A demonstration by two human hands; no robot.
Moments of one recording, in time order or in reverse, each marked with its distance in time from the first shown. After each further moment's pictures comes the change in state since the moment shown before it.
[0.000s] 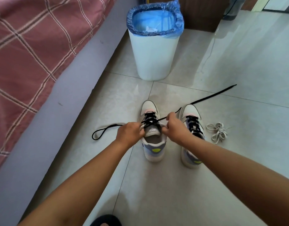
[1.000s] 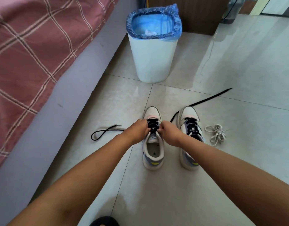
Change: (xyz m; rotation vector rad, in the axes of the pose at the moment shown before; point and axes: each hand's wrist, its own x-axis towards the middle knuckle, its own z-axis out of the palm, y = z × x) left_hand 0.013 0.023 -0.009 -0.155 -0.235 0.087; right_hand 0.006 -0.003 0.006 0.074 -0.147 0.025
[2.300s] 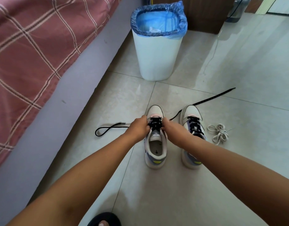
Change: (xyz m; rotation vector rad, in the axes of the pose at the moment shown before) left_hand -0.004 -0.004 0.004 -0.108 0.112 -0.109; right_hand -0.006 0.005 -0.005 -0.263 0.064 -0.165
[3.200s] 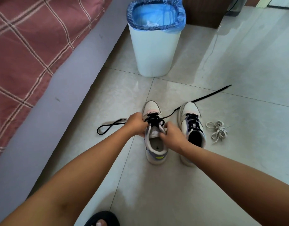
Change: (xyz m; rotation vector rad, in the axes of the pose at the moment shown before) left_hand 0.019 0.000 -0.002 -0.206 -0.076 -0.172; right_hand -0.017 -0.009 0.016 0.358 0.027 0.254
